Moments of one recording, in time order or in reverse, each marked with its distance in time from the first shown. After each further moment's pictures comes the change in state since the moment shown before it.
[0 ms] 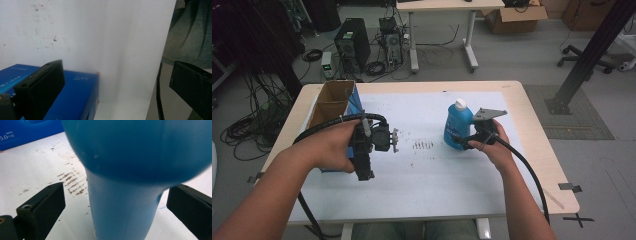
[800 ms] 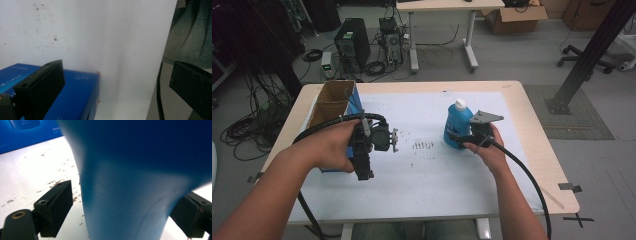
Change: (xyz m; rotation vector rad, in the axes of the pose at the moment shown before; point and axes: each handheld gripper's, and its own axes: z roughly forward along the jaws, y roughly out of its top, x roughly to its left) left arm 0.001 -0.001 0.000 0.001 0.005 0.000; right arm 0.005 -0.010 0.014 -0.071 -0.066 0.012
